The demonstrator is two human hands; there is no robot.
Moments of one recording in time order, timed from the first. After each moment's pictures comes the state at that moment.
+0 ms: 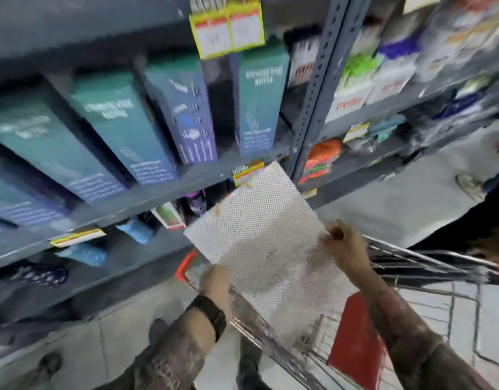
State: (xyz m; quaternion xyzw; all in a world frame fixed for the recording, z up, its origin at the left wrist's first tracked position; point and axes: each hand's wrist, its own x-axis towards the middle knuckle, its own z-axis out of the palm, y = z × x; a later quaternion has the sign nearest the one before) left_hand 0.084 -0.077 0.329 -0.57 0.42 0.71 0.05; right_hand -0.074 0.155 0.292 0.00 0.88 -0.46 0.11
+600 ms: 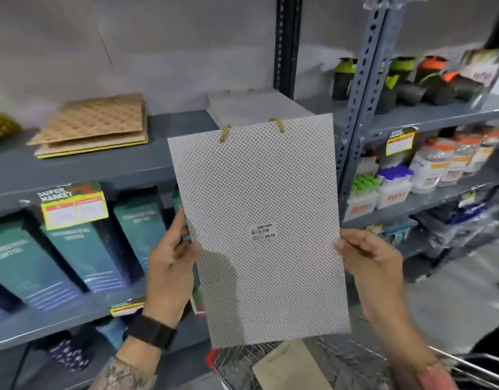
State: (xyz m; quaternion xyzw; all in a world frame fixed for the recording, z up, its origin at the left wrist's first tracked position) left_hand 0.116 -0.197 0.538 -0.16 0.67 0.65 -0.32; right_hand -0.036 0.071 0.510 -0.11 0.66 -0.74 -0.02
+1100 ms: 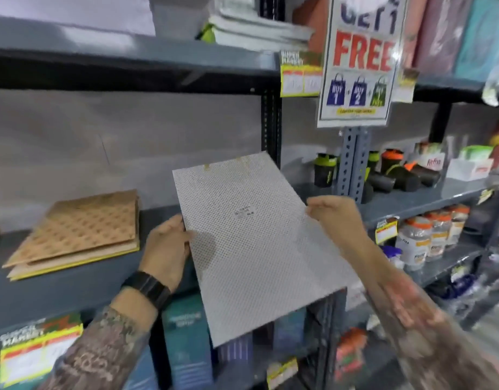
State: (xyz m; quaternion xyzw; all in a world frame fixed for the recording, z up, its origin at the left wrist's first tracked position) left_hand -0.026 -0.291 0.693 -0.13 0.57 0.76 -0.26; right_hand -0.193 -0.036 0.706 -0.17 0.74 -0.64 -0.09
